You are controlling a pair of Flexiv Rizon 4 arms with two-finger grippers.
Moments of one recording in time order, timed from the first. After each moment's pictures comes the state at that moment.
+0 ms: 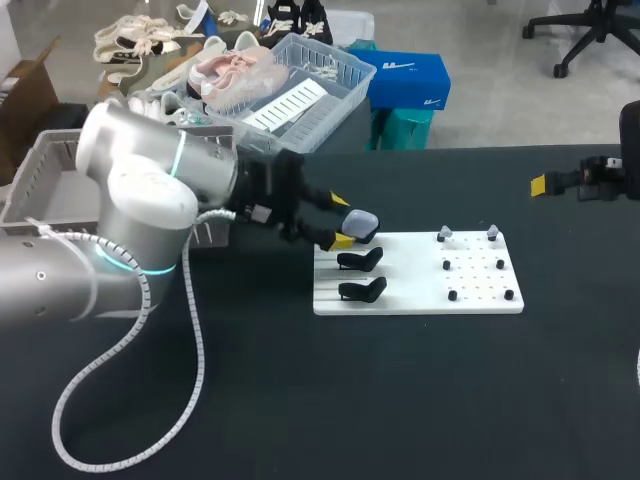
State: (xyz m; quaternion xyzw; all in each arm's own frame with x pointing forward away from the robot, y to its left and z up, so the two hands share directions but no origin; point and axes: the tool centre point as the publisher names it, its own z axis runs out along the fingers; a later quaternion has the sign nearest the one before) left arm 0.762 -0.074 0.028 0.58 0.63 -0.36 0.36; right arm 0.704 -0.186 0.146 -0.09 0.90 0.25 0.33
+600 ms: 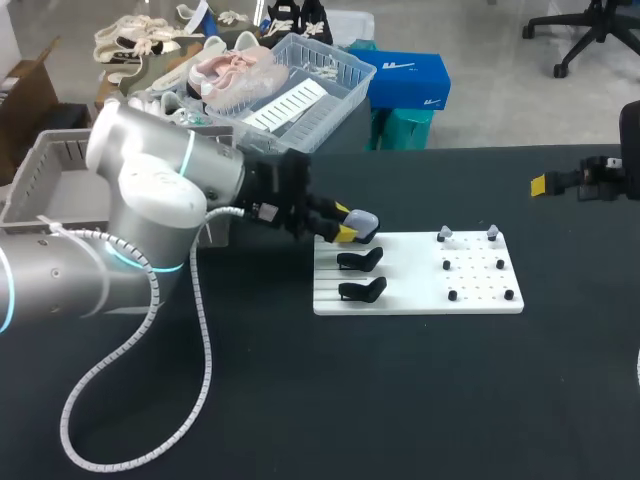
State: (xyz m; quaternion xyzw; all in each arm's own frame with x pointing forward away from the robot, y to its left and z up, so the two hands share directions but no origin) left arm 0.772 -0.079 0.018 0.57 0.65 -0.37 0.34; right arm 0.704 -0.186 0.146 -0.09 0.90 0.25 0.33
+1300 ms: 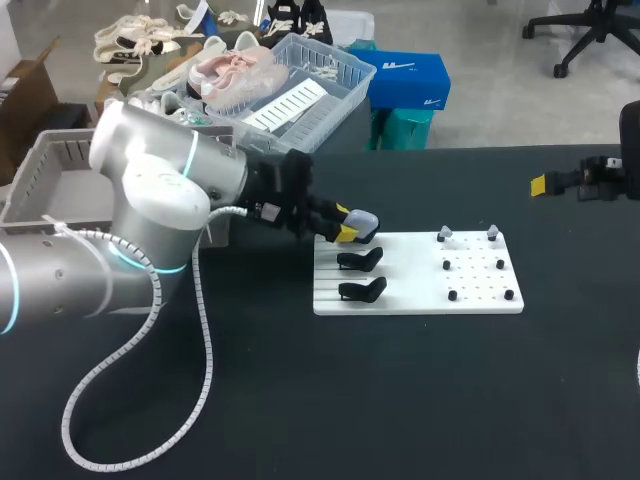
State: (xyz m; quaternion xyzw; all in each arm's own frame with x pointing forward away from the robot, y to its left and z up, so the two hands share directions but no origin) left arm 0.775 -0.081 0.013 0.56 0.66 -0.36 0.34; right arm 0.704 -0.186 0.146 -0.09 0.90 0.25 0.33
